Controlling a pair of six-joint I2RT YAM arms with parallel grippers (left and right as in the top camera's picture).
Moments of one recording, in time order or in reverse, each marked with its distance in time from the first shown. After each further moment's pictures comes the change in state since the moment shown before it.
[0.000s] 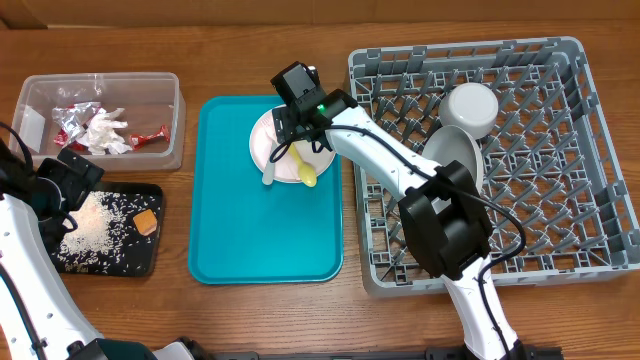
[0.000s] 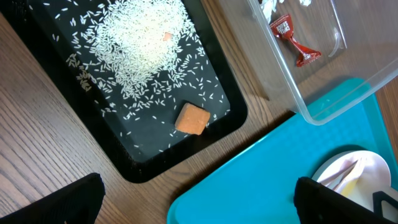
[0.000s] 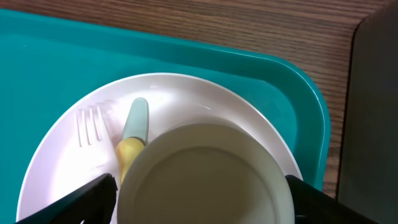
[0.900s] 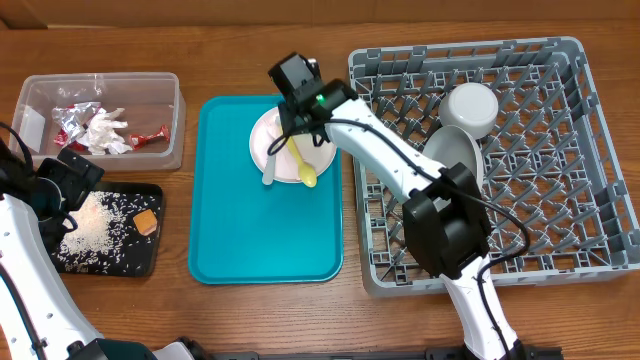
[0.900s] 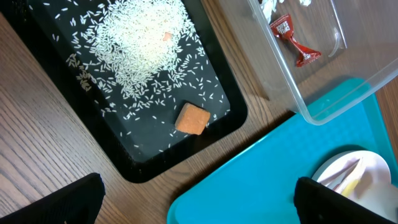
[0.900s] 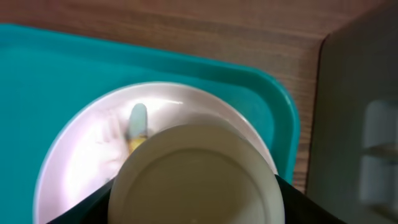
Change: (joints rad) left arm 0.000 0.000 0.000 0.000 0.000 0.000; right arm -0.003 0.006 0.151 -0.158 0.032 0.003
